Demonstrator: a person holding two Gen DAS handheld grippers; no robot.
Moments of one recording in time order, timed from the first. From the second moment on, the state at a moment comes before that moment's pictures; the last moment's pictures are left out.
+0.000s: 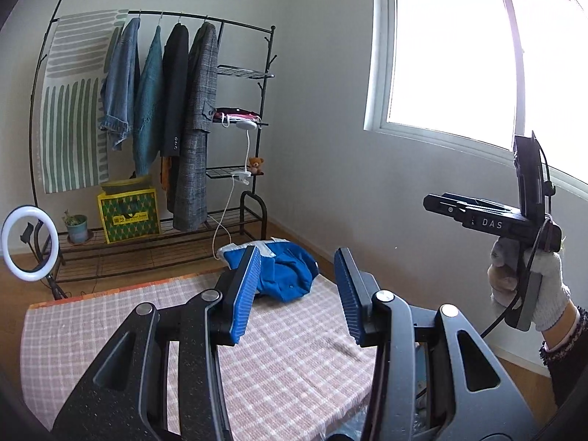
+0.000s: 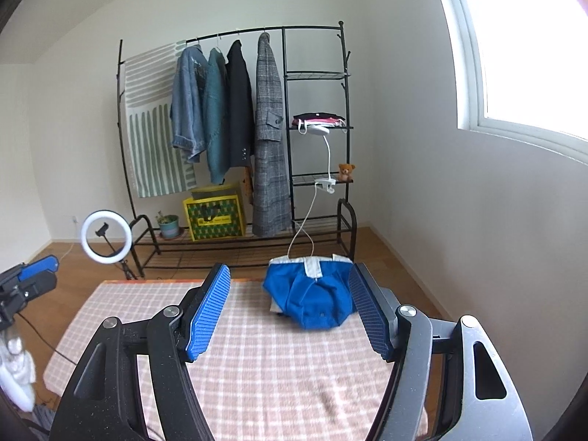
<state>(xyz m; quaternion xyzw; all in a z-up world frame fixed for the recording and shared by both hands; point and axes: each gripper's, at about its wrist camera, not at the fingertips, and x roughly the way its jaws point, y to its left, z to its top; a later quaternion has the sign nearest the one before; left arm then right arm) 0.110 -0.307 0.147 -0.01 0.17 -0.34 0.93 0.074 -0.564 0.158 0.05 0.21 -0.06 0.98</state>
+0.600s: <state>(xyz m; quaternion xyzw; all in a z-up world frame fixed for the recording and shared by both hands) 0.084 -0.259 0.064 0.00 0.18 -0.31 0.93 0.052 -0.500 0.085 0.05 0.20 -0.11 0.97</state>
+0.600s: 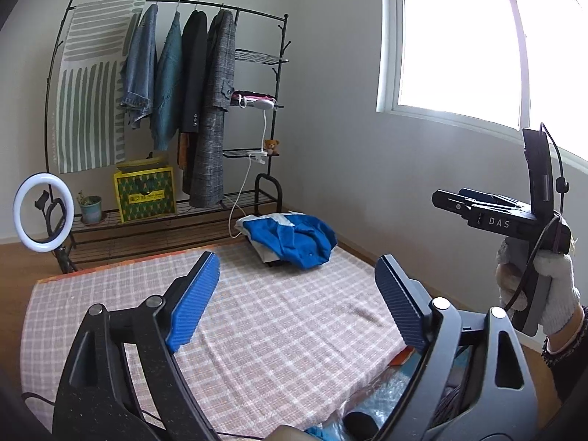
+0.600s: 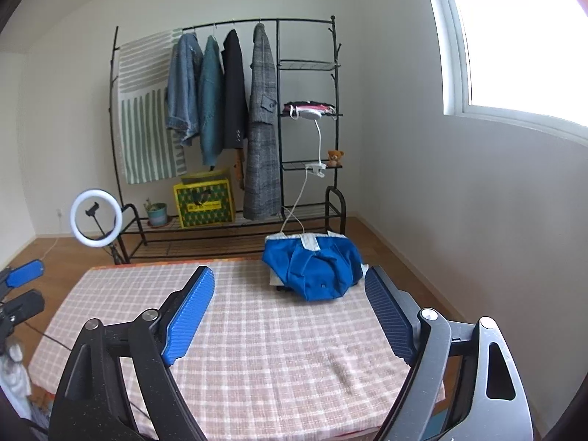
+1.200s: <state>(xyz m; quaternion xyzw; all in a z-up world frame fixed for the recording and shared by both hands) 0.122 -0.255 -0.003 0.02 0.20 -0.27 0.94 0.099 -0.479 0.008 0.06 0.21 -0.15 0.96</state>
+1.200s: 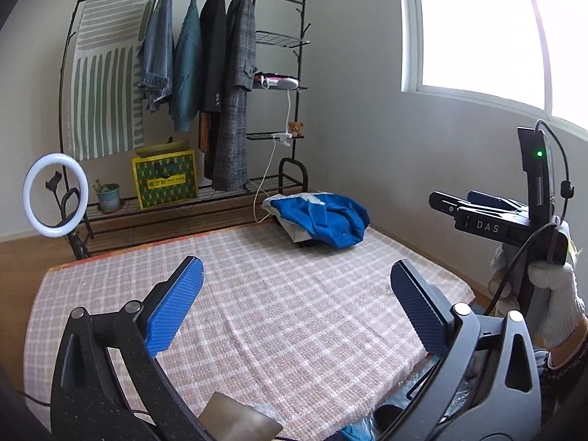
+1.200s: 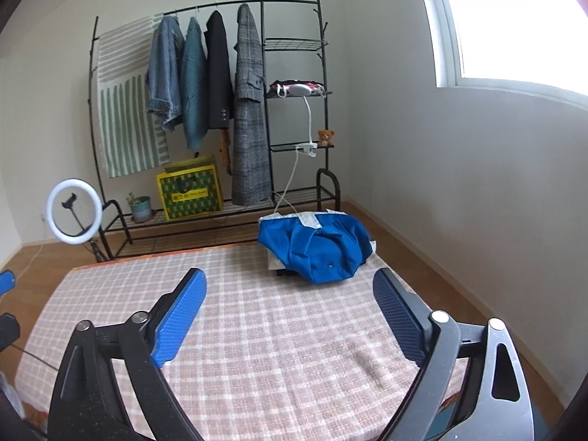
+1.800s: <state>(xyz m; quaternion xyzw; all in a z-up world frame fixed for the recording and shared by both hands) 0.155 -0.250 -0.042 0.02 0.24 -0.24 0.94 0.122 -0.484 -0.027 0.06 0.21 -0.18 0.96</state>
